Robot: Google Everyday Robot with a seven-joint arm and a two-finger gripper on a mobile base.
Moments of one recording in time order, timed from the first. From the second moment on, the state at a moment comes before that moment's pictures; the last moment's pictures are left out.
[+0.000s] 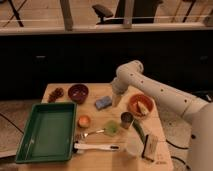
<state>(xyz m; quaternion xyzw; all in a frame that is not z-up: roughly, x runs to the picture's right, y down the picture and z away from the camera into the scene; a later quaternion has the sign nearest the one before) 0.051 0.045 0.858 -0.24 -0.15 0.00 0.96</state>
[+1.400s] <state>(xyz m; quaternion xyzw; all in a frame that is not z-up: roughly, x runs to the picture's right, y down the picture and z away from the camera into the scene) 0.046 0.073 0.904 -0.28 -0.15 0.03 0.95</state>
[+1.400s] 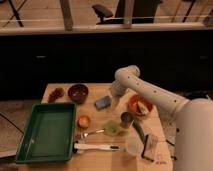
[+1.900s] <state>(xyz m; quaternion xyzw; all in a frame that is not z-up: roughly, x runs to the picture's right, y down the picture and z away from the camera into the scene) 0.038 0.079 0.922 -0.29 -0.15 0.02 0.95</state>
